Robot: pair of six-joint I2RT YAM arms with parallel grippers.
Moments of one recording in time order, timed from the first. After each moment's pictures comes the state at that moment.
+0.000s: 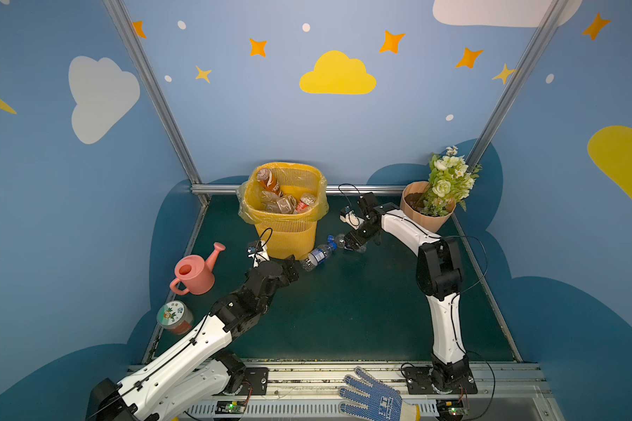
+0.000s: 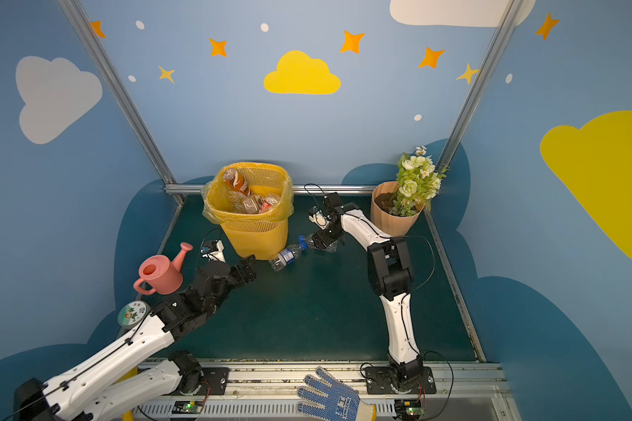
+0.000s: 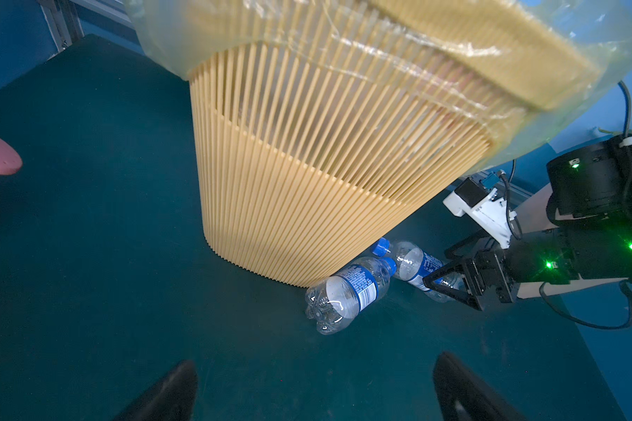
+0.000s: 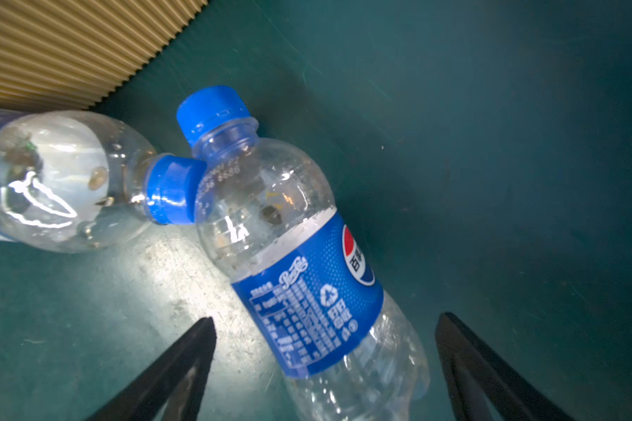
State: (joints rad) left arm -0.67 0.88 0.67 -0.32 -0.49 -0.73; right arm 0.45 2.23 1.89 -0.86 -0.16 -0.37
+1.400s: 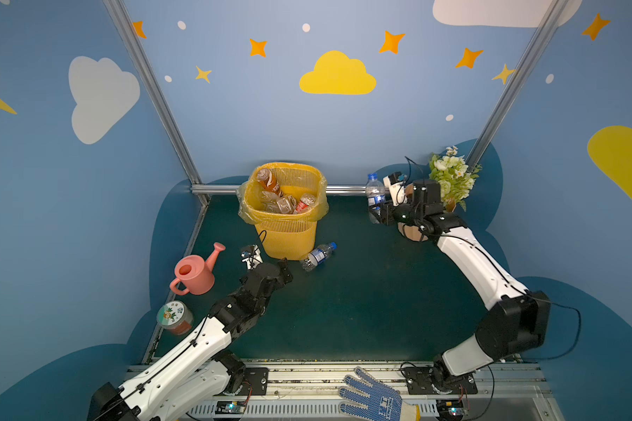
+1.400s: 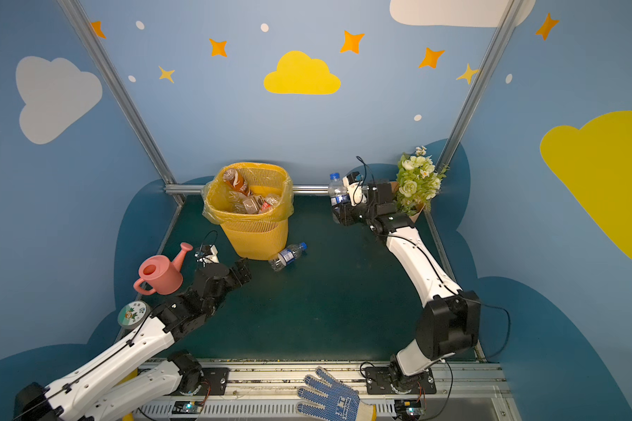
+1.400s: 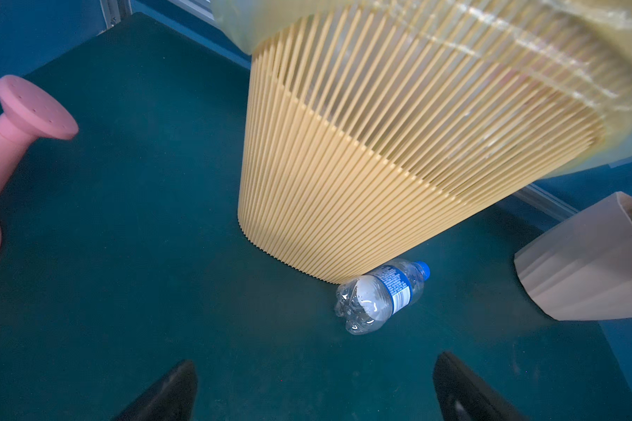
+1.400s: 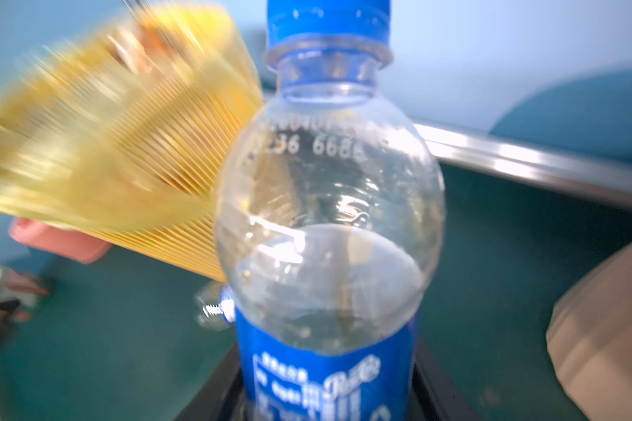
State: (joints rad) left arm -0.62 0.87 0.63 -0.36 -0.50 -0.79; right arm 0.32 1.51 1.43 -0.36 -0.39 0.07
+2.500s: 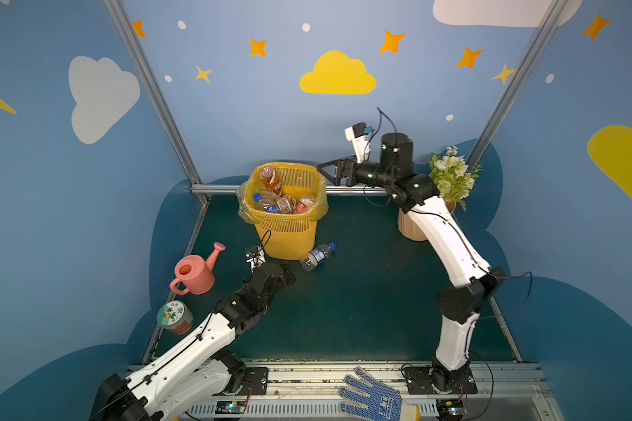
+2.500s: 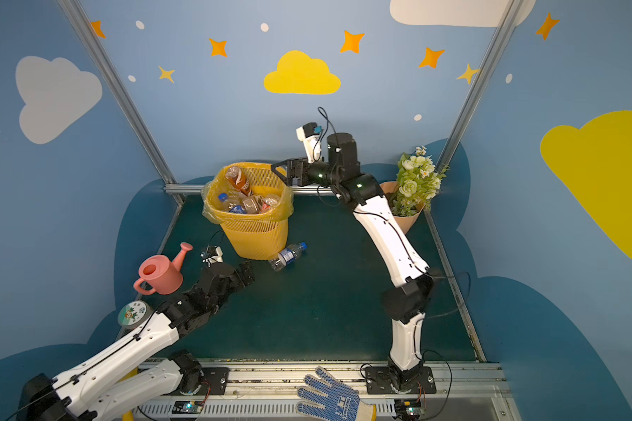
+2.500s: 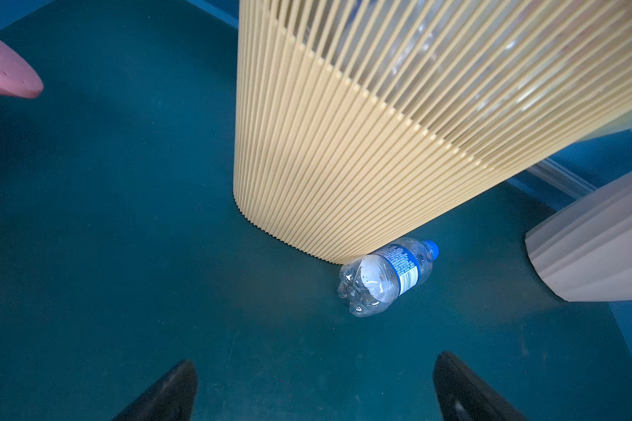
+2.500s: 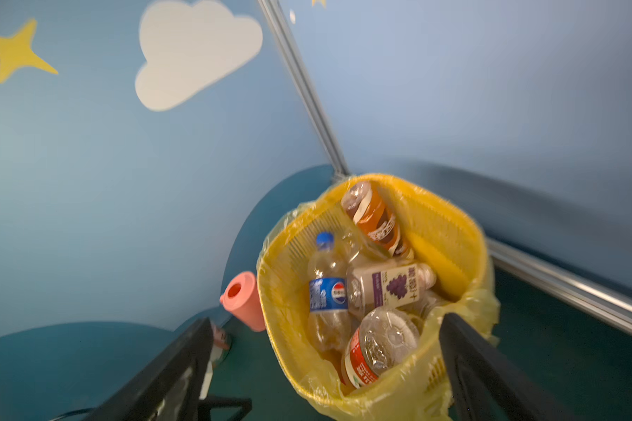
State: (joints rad) left arm -0.62 0.91 0.62 -0.35 -0.46 -0.81; right arm 0.55 1.83 2.19 -0.51 -0.50 0.30
